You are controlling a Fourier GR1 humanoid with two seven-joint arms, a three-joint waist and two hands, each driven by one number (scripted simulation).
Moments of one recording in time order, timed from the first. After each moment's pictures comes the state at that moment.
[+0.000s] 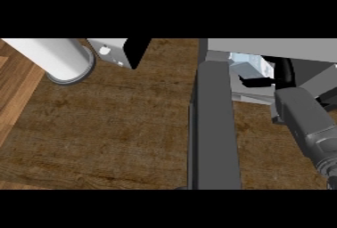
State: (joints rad) left arm 0.44 0.15 0.51 -2.24 0.81 -0.61 0.15; right arm -0.98 -0.34 -0.30 -0.12 0.23 -0.29 -0.74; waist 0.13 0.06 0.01
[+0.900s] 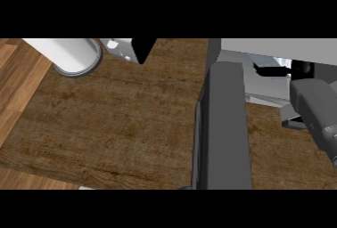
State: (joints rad) left arm 0.36 0.20 0.50 -2.20 0.81 -0.61 0.16; right arm -1.03 -0.42 -0.32 -0.10 0.23 -0.37 -0.69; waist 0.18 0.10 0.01
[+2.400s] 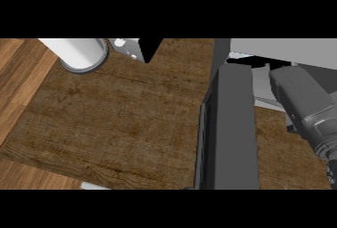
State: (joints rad) left arm 0.27 0.24 0.49 -2.13 0.71 -0.62 0.16; right arm -1.15 -0.34 -0.28 -0.06 0.28 -0.32 -0.60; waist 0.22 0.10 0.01
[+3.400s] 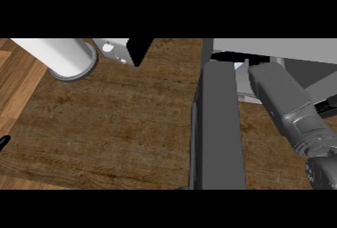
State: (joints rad) left arm 0.28 0.21 0.44 -2.07 0.65 -0.66 0.17; right arm -1.20 -0.24 -0.32 -0.09 0.27 -0.47 -0.58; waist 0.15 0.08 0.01
